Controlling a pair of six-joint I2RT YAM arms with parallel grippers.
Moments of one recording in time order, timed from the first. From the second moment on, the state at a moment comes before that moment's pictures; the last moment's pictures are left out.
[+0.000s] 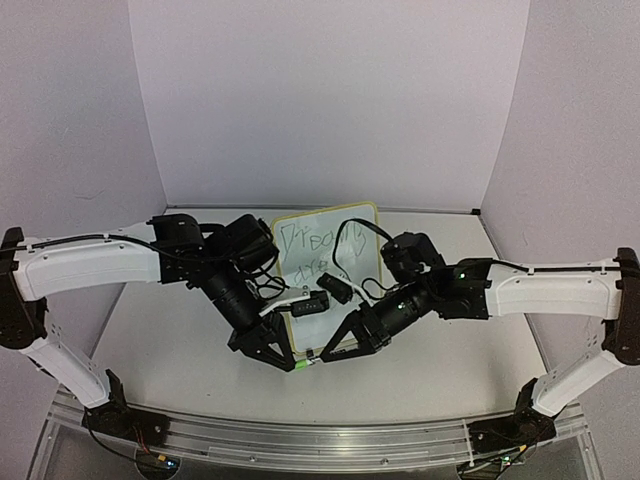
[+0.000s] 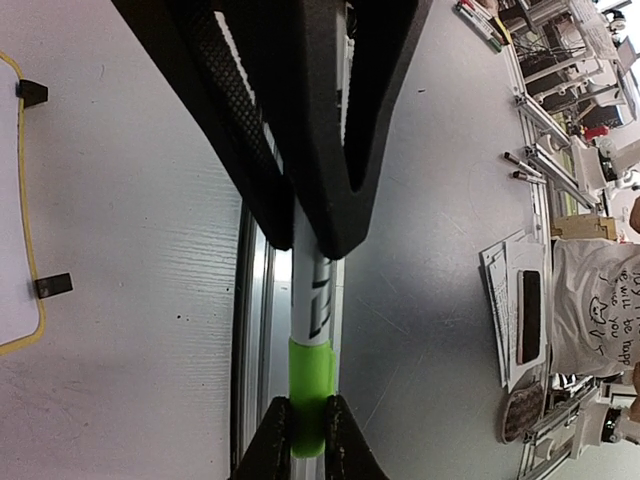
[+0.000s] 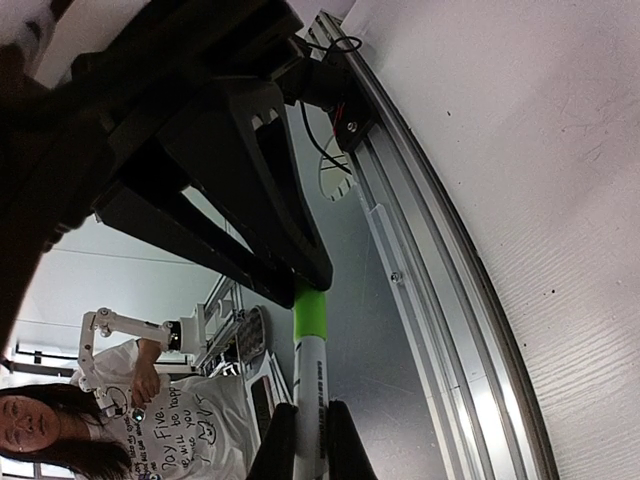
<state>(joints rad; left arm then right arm) -1.09 1.50 1.29 -0.88 0.69 0.16 1.00 1.46 0.99 -0.18 -0.89 0.64</state>
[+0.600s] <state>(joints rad) -0.82 1.13 0.92 -0.53 0.27 -0.13 0.88 1.34 0.88 -0.50 -0.41 0.51</state>
